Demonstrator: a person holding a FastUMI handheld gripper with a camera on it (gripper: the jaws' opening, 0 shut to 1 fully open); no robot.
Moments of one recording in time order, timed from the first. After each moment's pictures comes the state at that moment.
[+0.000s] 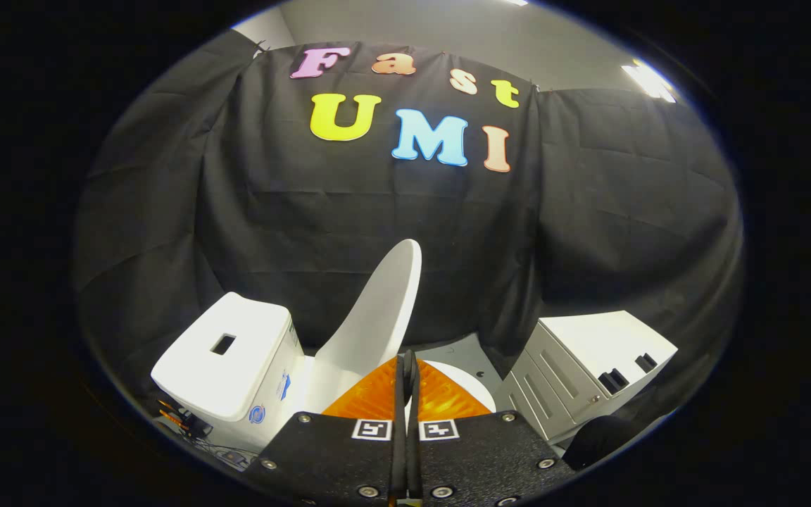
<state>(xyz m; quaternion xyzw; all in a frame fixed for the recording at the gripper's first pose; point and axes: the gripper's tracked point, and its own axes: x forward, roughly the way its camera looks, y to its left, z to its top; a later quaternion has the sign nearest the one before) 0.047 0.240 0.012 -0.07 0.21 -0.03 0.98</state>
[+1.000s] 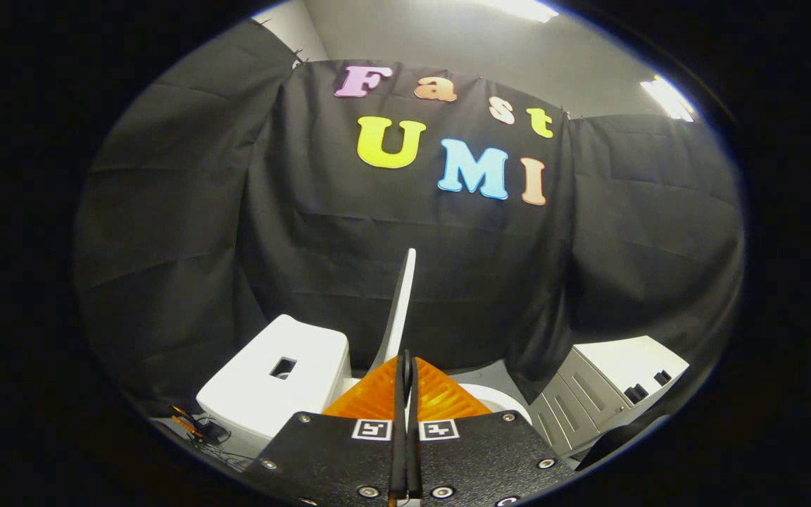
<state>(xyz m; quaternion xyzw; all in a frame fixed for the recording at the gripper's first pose) 0.037 0.355 0.038 -0.09 0.16 0.04 0.98</state>
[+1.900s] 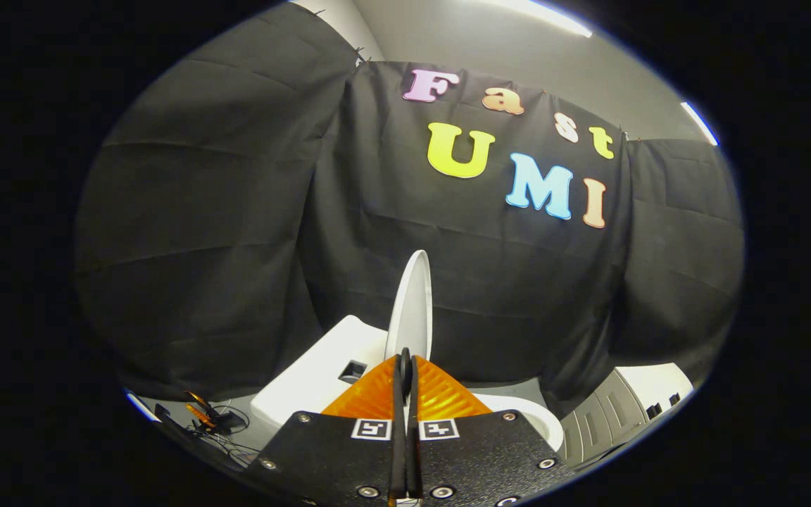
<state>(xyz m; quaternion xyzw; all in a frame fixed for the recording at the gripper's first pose) 0.023 0.453 0.031 -0.11 0.15 0.13 0.97</state>
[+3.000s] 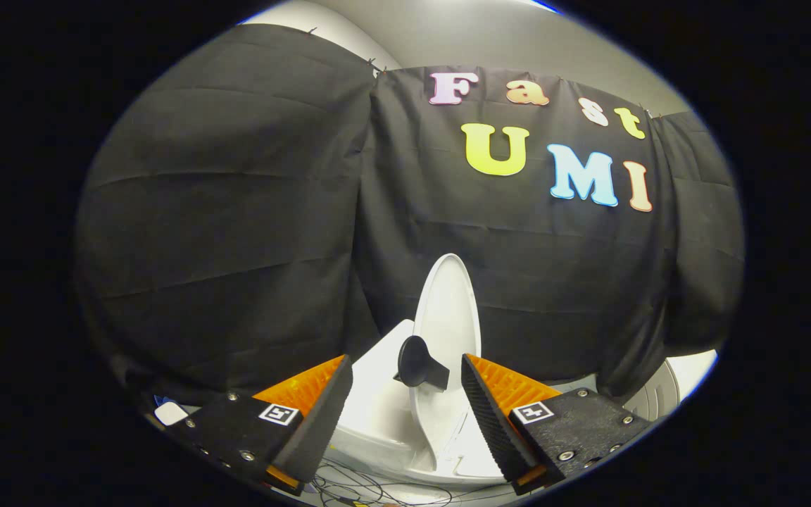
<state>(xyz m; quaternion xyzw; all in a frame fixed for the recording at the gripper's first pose) -0.012 0.461 0.051 -0.04 0.15 0.27 0.95</state>
